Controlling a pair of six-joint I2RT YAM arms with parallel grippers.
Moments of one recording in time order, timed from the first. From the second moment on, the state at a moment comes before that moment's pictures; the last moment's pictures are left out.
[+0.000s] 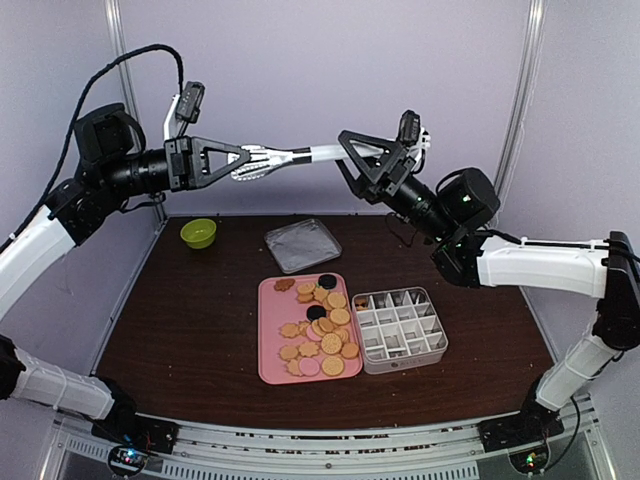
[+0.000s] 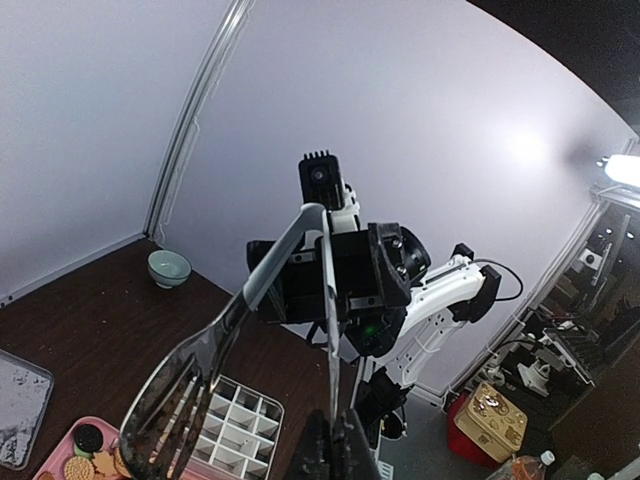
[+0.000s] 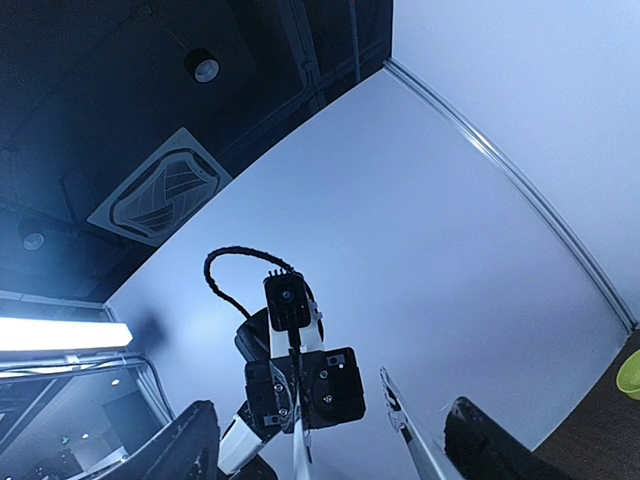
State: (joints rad) left arm -0.58 1.19 1.37 -0.14 0.79 -0.50; right arm 0.83 1.55 1.13 1.05 -0.34 1.04
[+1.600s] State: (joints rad) left arm -0.57 1.16 1.37 -0.11 0.86 -0.57; right arm 0.81 1.67 1.15 1.31 -0.53 1.20
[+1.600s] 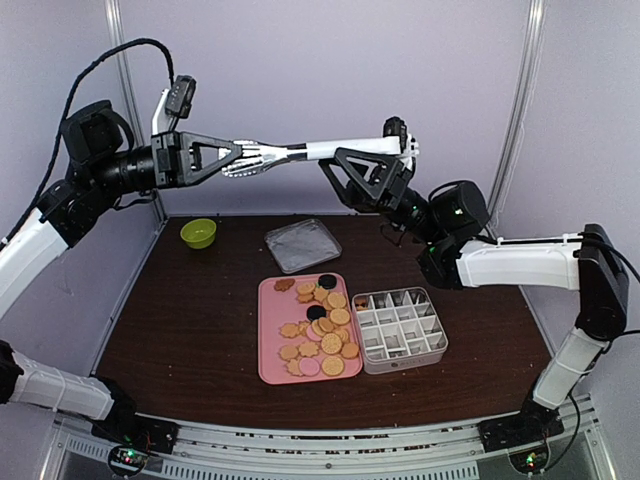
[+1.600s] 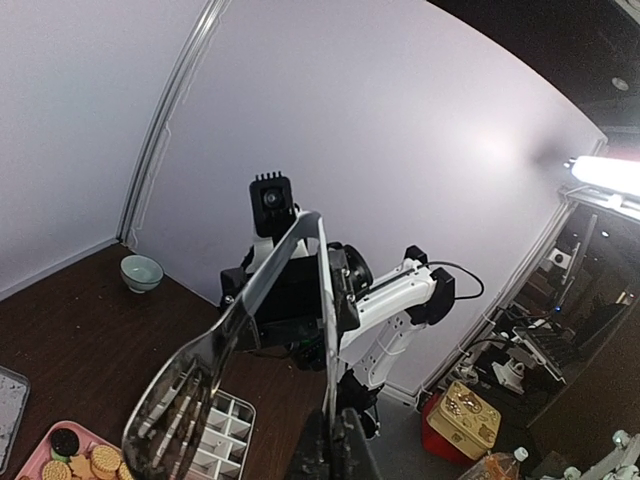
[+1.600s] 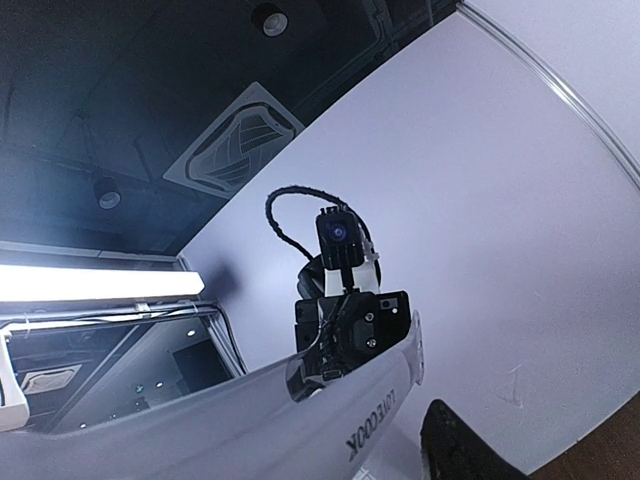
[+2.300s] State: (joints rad) left arm -0.58 1.15 1.35 -0.10 0.87 -0.55; right arm 0.76 1.49 1.09 1.07 -0.61 1.05
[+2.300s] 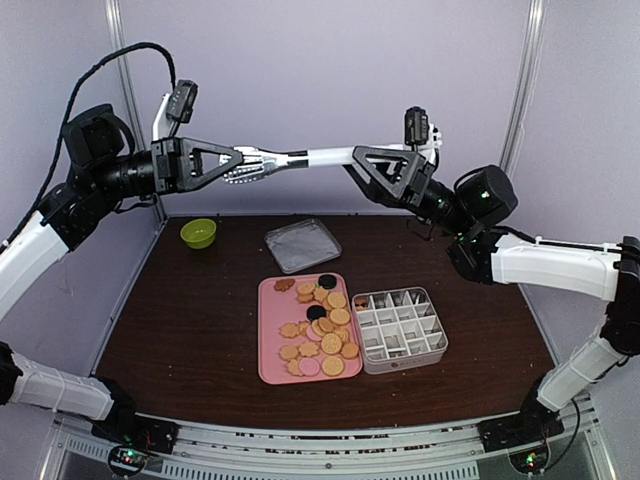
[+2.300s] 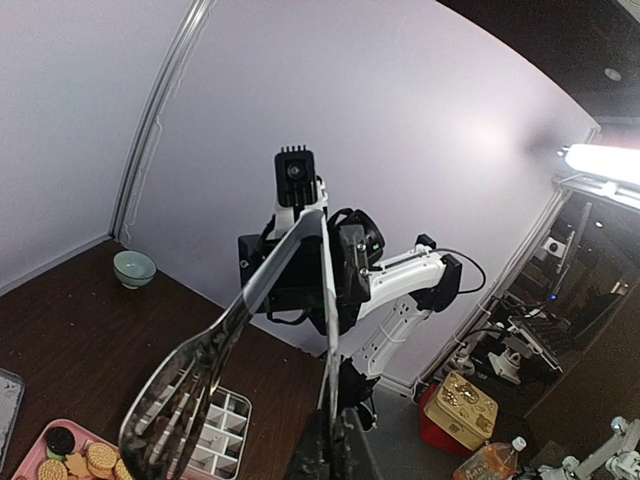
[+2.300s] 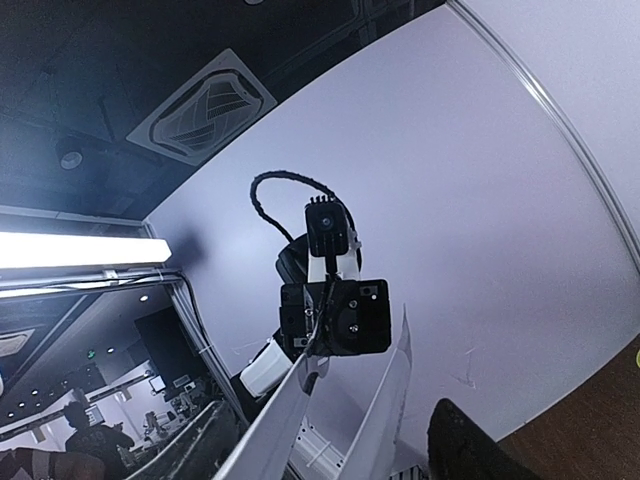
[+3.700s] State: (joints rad) left arm -0.48 1.17 1.34 -0.20 0.86 -0.40; right arm 0.76 1.41 1.07 0.79 -0.51 0.84
